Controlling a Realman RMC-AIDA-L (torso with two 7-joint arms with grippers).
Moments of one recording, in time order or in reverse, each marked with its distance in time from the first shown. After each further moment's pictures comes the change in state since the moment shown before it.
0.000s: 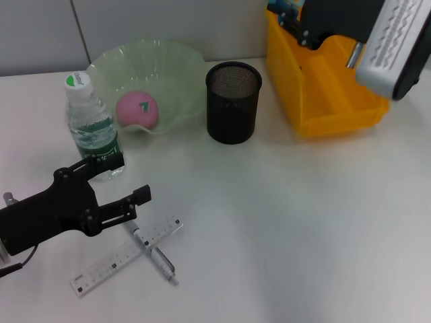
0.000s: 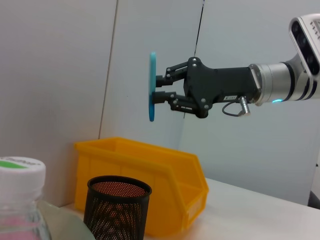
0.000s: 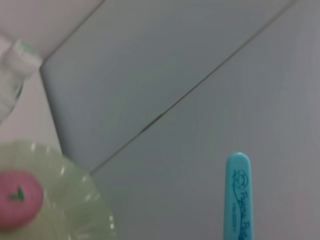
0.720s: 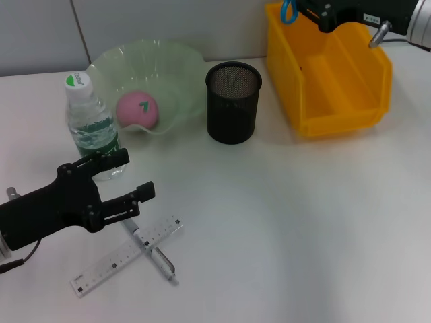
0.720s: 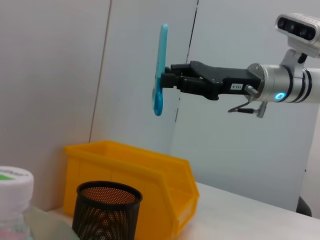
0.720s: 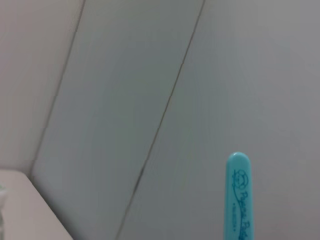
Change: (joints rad) left arm -0.010 -0.002 0.000 0.027 0.011 0.020 -0.058; right arm 0.097 -0.006 0.321 0.128 0.003 -0.320 0.411
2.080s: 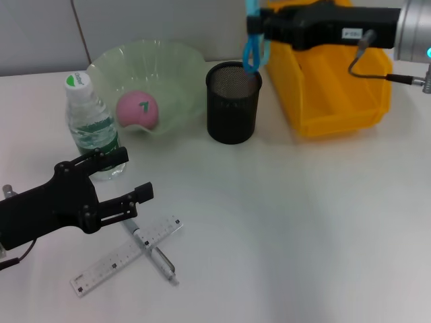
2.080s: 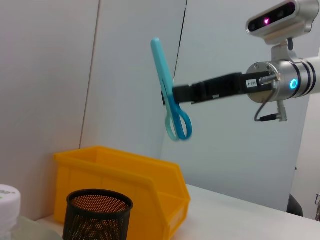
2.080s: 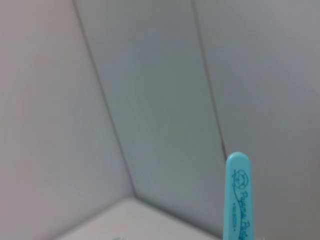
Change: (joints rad) left arm 0.010 0.003 0.007 0.042 0.003 0.031 -0.016; right arm -0.016 -0.003 -0.068 -0.121 -0.084 -0.172 0.761
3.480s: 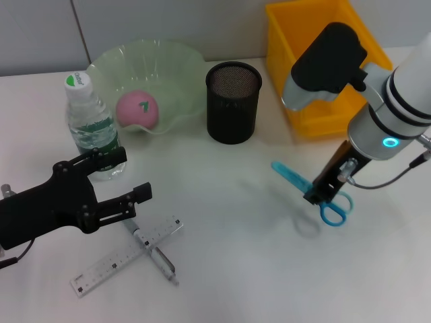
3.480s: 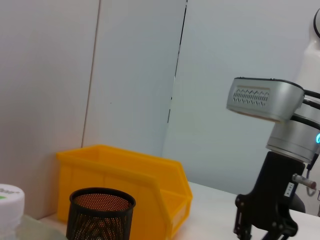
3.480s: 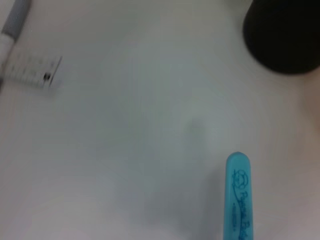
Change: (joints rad) left arm 0.003 0.001 0.002 0.010 0.003 -0.005 0.002; right arm 0.131 0.004 -0.511 -0.185 -0.971 -0.287 0.676
